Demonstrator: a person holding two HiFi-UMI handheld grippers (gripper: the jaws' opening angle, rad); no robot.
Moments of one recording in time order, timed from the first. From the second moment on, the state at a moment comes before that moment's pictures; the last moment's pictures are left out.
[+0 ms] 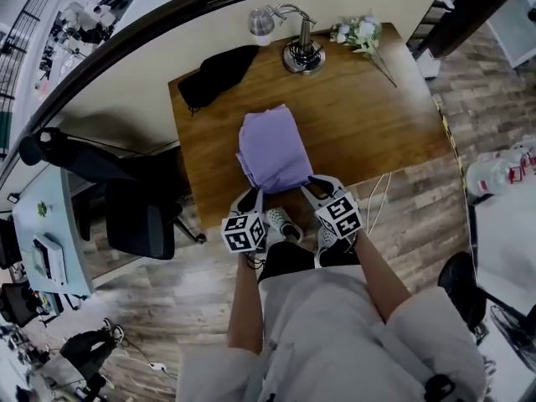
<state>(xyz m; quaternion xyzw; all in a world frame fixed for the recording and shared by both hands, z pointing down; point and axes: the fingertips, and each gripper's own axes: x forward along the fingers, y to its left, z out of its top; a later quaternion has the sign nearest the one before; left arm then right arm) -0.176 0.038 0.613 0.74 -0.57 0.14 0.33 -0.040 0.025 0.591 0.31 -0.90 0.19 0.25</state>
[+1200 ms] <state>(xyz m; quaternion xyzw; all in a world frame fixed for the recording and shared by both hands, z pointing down) -0.084 0.155 0.478 0.72 -0.66 0.06 0.22 0.038 0.134 0.514 0.33 -0.91 0.12 0.20</state>
